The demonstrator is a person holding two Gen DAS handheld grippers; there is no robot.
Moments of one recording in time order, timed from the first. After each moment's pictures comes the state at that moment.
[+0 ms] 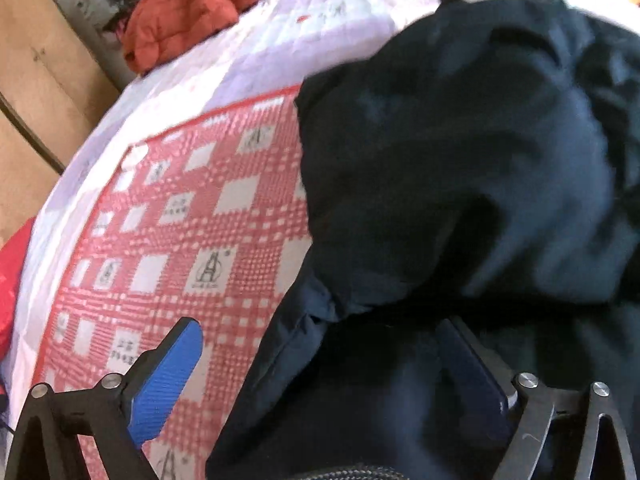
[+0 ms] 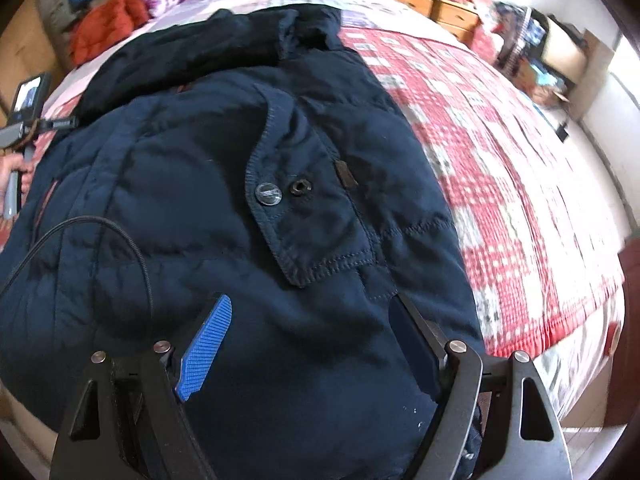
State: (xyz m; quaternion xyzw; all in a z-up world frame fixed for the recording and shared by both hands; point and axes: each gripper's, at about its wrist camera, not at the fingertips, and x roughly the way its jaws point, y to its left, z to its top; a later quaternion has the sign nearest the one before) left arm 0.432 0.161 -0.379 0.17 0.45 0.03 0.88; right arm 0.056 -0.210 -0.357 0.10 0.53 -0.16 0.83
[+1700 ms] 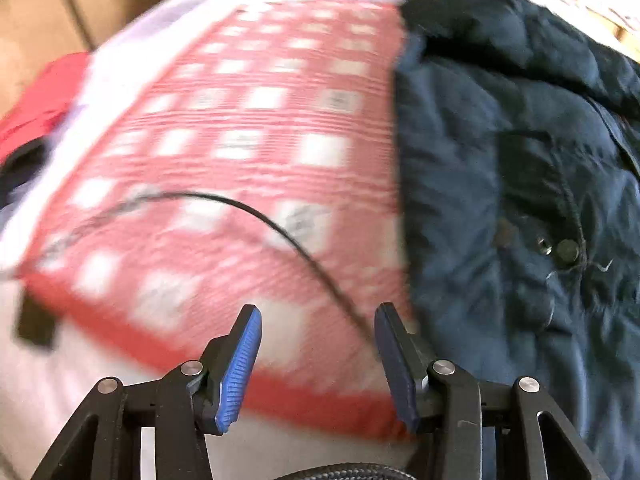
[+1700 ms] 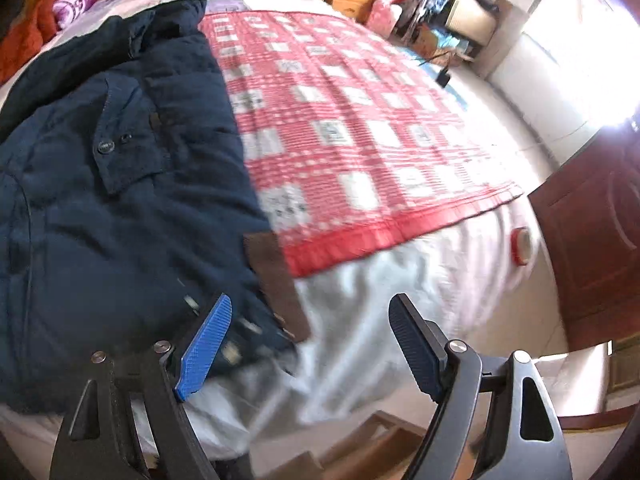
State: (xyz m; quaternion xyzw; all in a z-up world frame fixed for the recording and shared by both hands) left arm 0.126 0.317 -0.327 0.04 0.49 0.04 0.87; right arm -0.062 -0.263 -0.339 0.07 0.55 -0.32 0.77
